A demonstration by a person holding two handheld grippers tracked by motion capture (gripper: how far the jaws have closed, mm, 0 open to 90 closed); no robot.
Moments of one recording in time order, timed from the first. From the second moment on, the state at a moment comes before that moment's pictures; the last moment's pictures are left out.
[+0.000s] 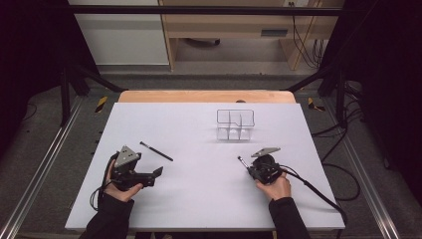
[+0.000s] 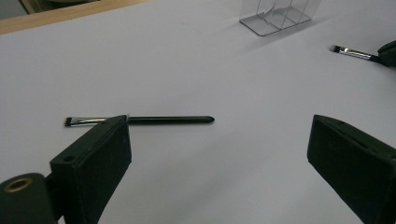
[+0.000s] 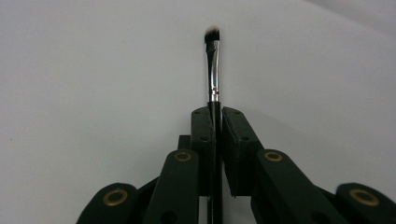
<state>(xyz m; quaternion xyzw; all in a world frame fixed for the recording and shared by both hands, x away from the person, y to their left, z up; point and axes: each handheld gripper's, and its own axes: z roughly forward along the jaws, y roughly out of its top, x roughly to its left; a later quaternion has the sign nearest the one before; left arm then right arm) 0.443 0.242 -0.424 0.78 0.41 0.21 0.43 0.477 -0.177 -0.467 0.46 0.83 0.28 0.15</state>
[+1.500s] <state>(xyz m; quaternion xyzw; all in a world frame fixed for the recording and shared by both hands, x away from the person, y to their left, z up) 0.446 0.241 -0.428 0.78 0.41 0.20 0.42 0.516 -0.157 -0.443 0.45 0.88 0.12 0.08</state>
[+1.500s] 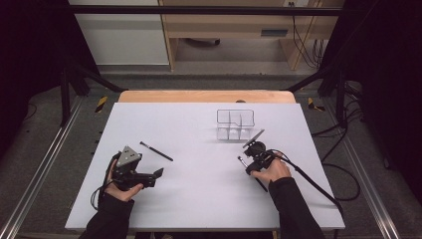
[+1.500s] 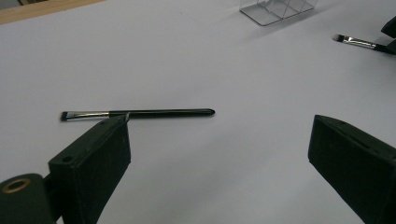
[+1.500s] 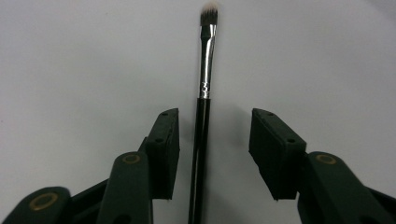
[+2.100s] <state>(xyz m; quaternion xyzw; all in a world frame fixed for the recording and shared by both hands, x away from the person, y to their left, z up) 0.447 0.240 -0.428 0.79 0.41 0.20 0.41 0.520 -0.149 -0.446 0.44 0.89 0.10 0.06</state>
